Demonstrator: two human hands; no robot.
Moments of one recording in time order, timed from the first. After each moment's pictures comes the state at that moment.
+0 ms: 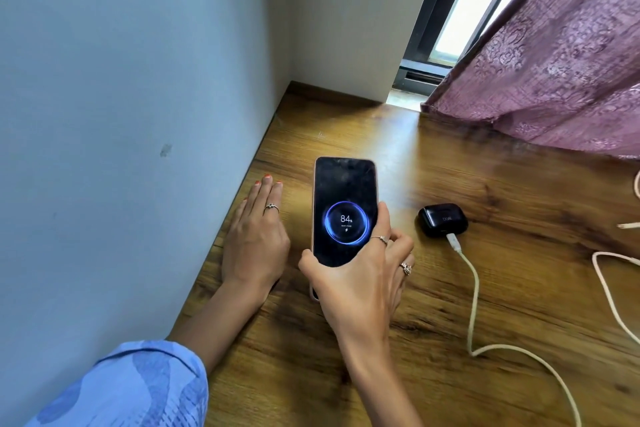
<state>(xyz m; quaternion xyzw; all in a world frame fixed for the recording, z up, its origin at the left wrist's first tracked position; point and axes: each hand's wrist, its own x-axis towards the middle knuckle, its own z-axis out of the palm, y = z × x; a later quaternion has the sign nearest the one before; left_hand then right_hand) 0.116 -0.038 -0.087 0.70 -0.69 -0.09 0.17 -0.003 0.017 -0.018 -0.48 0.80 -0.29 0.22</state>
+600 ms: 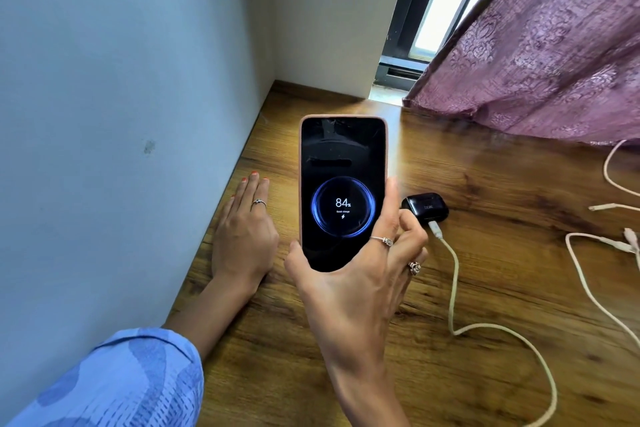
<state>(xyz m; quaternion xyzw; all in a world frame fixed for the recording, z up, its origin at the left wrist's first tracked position) 0.114 -0.034 -0.075 0.69 -0.70 -0.09 0.16 0.000 0.041 0.009 -0.51 0.75 -0.41 0.11</state>
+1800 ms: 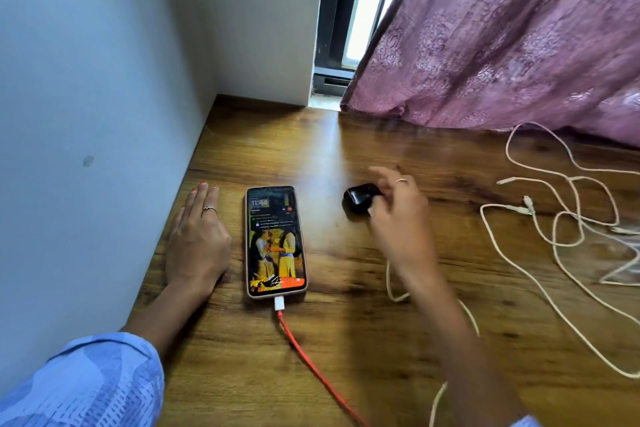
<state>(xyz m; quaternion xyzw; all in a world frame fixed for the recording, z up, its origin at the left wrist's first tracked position) 0.115 -0.035 -0.082 0.69 -0.70 -0.10 0.17 -0.125 0.010 0.023 -0.53 0.75 -0.35 0.18</state>
